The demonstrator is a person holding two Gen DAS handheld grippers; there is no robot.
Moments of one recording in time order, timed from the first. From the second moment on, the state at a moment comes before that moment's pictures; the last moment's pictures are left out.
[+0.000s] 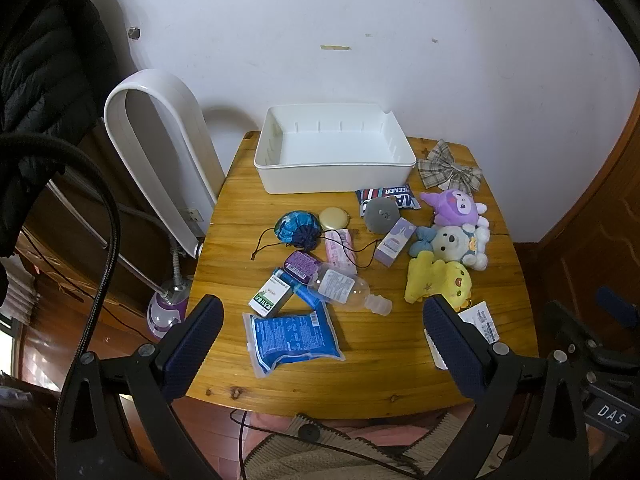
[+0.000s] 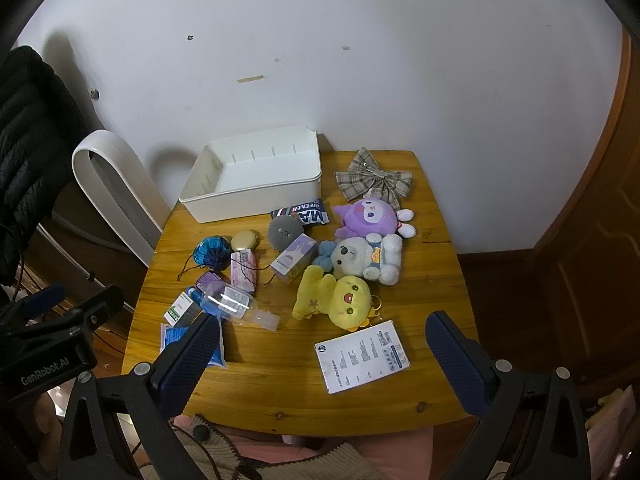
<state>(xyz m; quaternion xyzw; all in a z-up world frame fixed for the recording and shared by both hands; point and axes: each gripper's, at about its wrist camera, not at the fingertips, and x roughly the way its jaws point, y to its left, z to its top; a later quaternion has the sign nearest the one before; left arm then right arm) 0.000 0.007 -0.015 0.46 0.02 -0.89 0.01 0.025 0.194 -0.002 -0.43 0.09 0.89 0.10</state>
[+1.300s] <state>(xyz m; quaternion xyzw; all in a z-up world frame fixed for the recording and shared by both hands) -0.008 -0.015 -0.001 0.44 0.04 -0.90 0.06 0.011 0.174 0.010 -0.41 0.03 0.91 0.11</state>
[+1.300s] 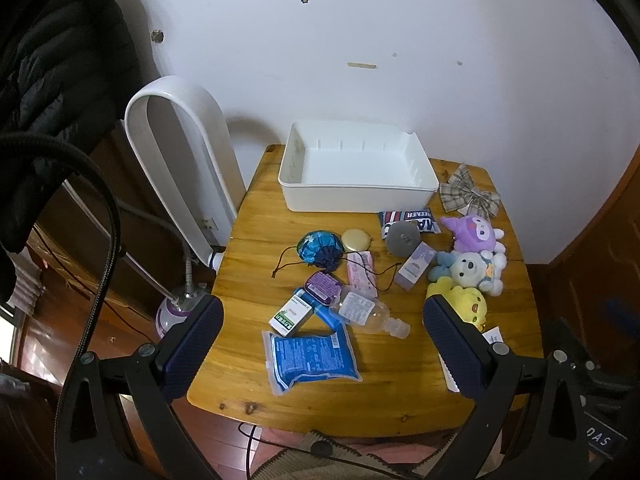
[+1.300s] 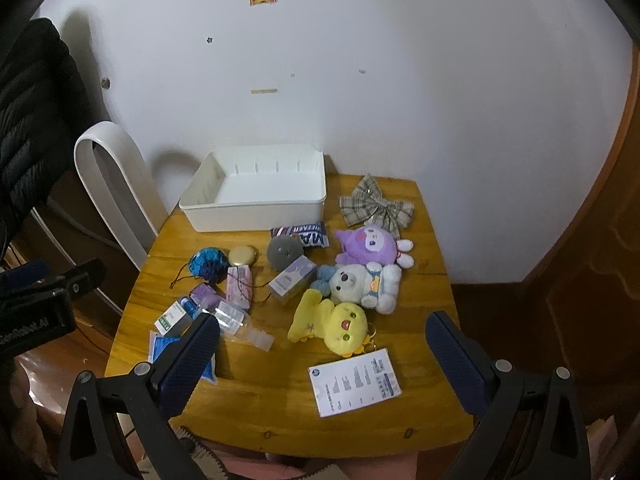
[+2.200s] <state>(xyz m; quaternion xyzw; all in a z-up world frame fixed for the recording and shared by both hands) -0.035 -0.050 -0.132 0.55 0.08 -0.83 0.06 -0.043 0.178 -0.058 -0.42 0.03 0.90 0.05</state>
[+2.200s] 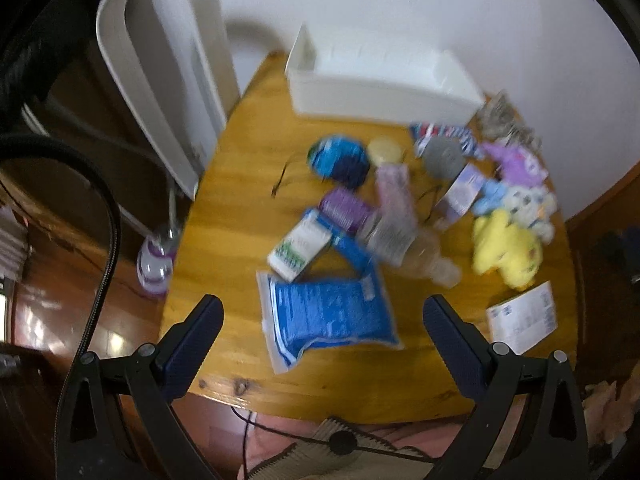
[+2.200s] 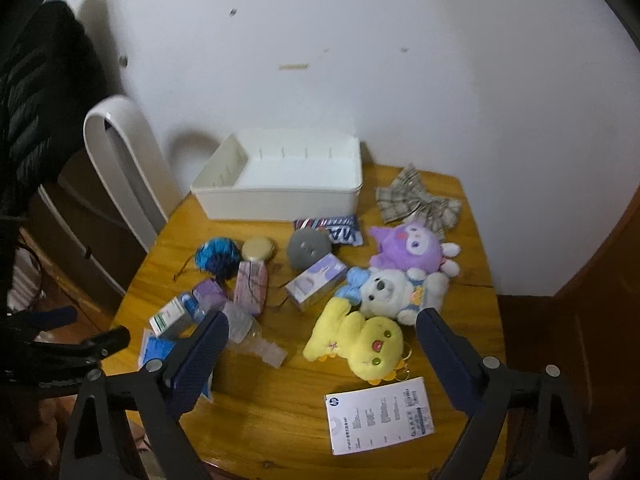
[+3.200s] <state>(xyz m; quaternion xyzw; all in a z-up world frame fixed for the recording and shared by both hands) -0.042 -0.092 -0.233 0.61 0.41 -0.66 0.14 -0.141 0.079 -0.198 -0.49 -0.20 0.82 -0.19</state>
